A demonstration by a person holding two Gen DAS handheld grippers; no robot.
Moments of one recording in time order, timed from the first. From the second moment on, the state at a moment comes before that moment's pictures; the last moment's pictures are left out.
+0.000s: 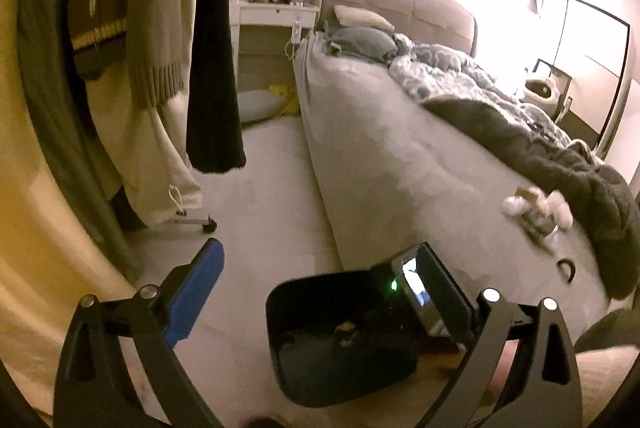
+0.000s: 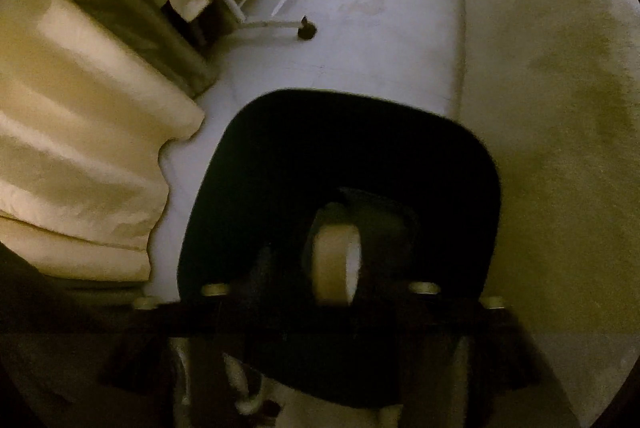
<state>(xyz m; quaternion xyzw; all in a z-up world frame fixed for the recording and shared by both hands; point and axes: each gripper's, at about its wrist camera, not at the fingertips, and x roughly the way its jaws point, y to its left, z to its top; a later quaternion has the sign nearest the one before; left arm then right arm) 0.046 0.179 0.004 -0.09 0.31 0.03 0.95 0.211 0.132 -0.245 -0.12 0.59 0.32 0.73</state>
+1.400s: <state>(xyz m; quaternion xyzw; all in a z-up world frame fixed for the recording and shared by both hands) 0.226 0.079 -0.016 -0.07 0.30 -0.08 0.95 0.241 -0.084 -0.080 -0.11 0.36 0.22 0.90</state>
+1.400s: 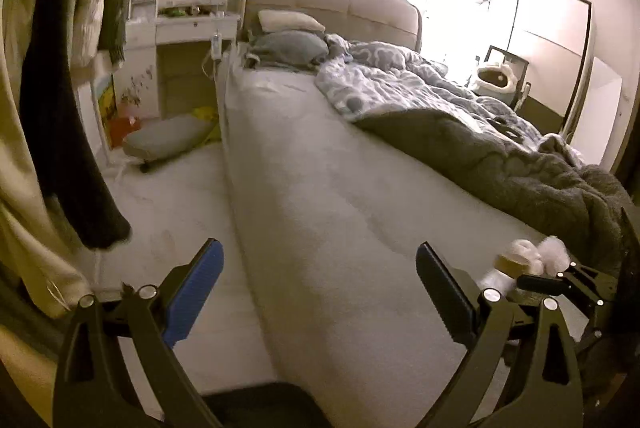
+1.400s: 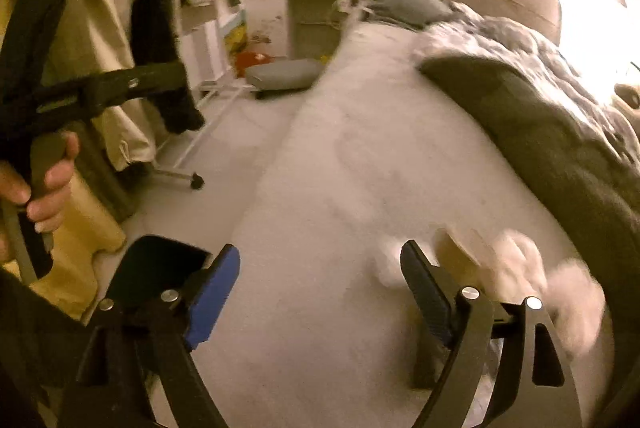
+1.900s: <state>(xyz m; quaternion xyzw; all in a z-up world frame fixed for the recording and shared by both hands) 0.178 0.003 -0.019 -0.04 0.35 -0.12 0.93 0.240 -0.156 -0.077 -0.11 0.38 0.16 0.90</state>
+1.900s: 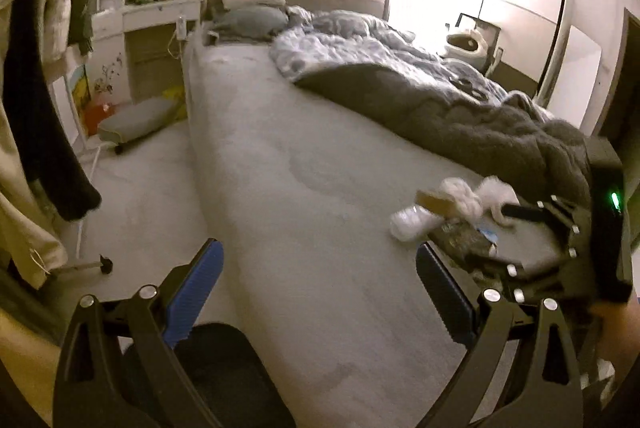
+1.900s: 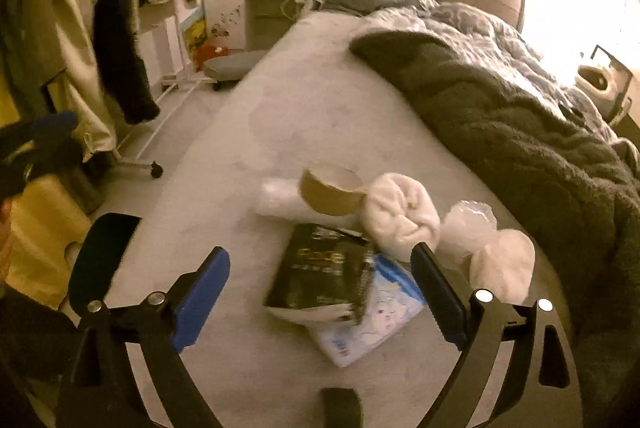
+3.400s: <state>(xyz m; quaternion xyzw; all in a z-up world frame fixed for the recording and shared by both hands) 0.129 -0.165 -0.072 0.03 0.37 -0.36 0.85 0.239 -0.223 -0.076 0.02 0.41 0.22 0.88</state>
